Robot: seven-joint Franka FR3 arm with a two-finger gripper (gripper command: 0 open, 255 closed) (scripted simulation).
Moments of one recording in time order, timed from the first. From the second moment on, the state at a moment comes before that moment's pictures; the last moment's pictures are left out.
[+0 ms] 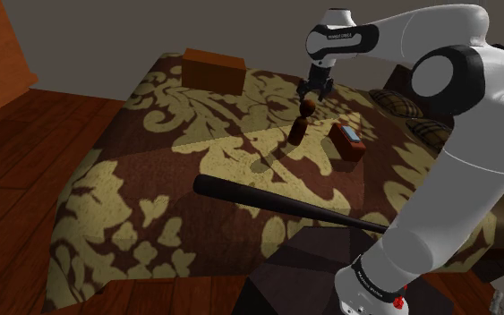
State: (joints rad) arm -0.22 0.20 -0.27 -1.67 -0.09 1.92 -0.02
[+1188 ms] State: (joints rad) arm -0.27 0.38 -0.29 -1.56 -0.05 1.99 -0.03
